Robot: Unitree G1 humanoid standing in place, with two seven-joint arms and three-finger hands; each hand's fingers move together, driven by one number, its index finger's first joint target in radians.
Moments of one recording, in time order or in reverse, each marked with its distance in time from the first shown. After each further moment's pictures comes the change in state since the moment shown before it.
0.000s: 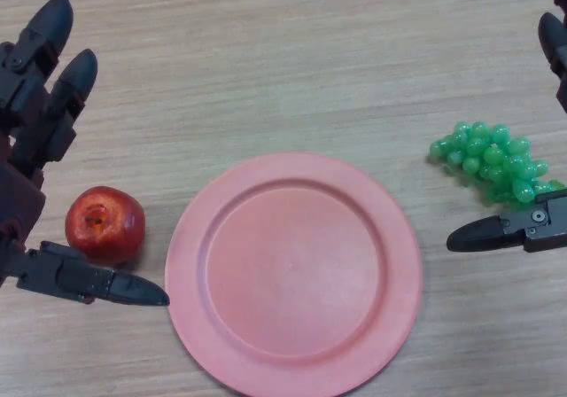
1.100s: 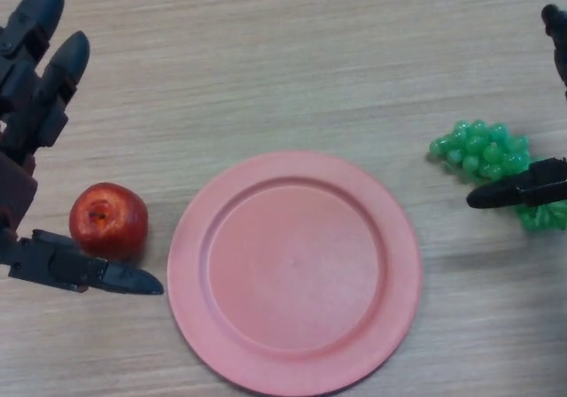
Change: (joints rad) left arm -0.026 0.020 0.013 0.017 -0.009 -0.018 0.002; right arm -0.313 -0.115 0.014 0.994 -0.224 -0.473 -0.111
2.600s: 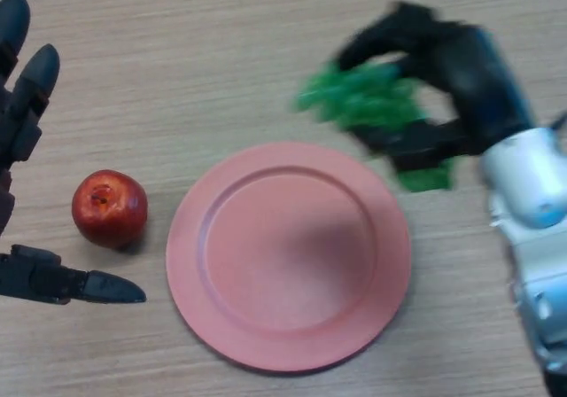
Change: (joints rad) left arm 0.049 -0.022 0.043 0.017 -0.014 -0.055 0.002; right arm -0.084 0.182 0.414 -0.687 -0.114 0.650 0.153
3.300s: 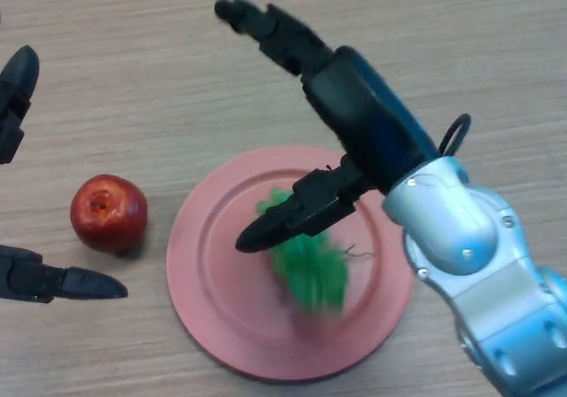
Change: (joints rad) left arm 0.005 0.001 0.039 0.024 -0.069 -0.007 0.007; right arm -0.051 -0.003 0.188 -0.223 0.092 0.201 -0.130
